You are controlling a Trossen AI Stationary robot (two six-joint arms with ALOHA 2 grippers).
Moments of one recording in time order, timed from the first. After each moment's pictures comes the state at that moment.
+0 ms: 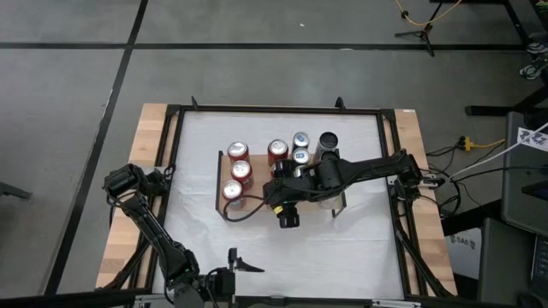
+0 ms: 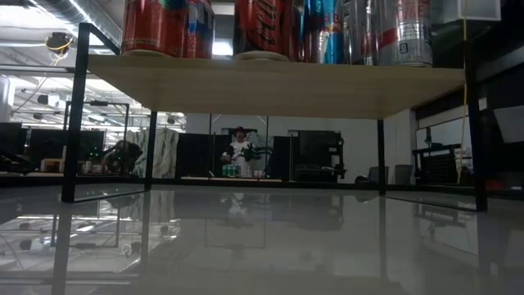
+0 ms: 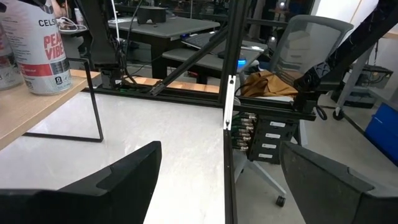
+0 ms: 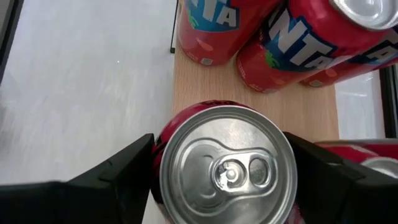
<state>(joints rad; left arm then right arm) -0.91 1.88 1.30 0.32 -0.97 -0.36 0.27 2.01 2.20 -1.20 0.22 0.05</state>
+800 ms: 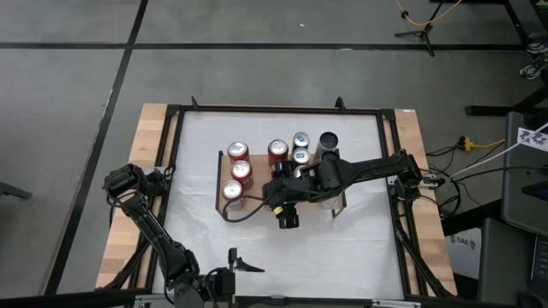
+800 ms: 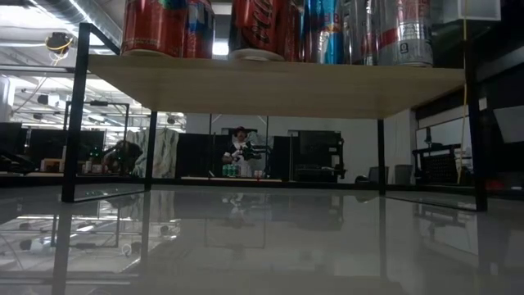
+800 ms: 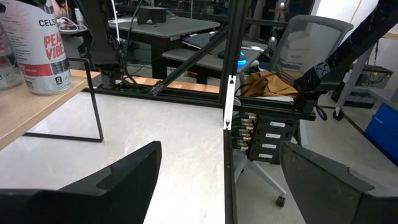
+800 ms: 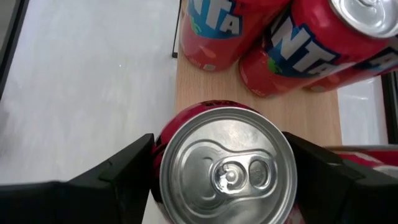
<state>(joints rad) -0.91 1.88 1.30 0.32 -0.97 -0.36 0.27 2.01 2.20 -1.18 0.22 0.05</state>
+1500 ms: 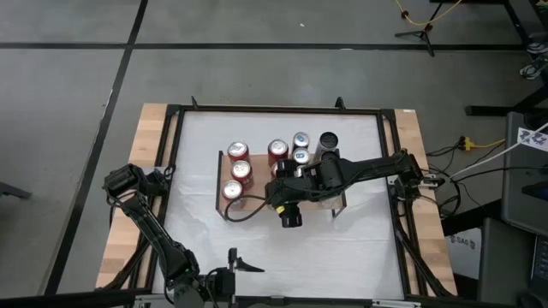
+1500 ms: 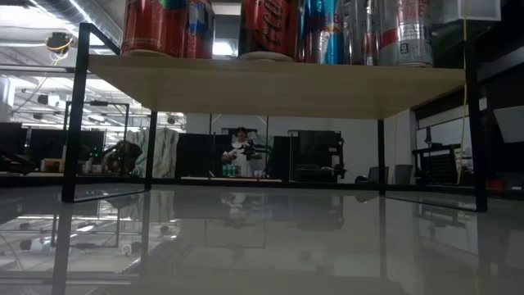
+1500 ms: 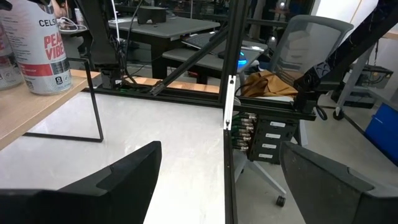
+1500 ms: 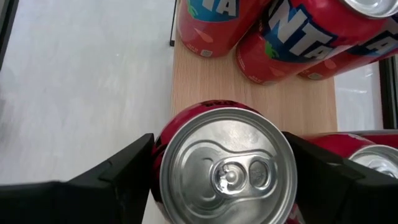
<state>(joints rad) -0.91 1.88 1.30 0.32 -0.97 -0.36 0.27 2.01 2.20 -1.24 0.22 0.05</state>
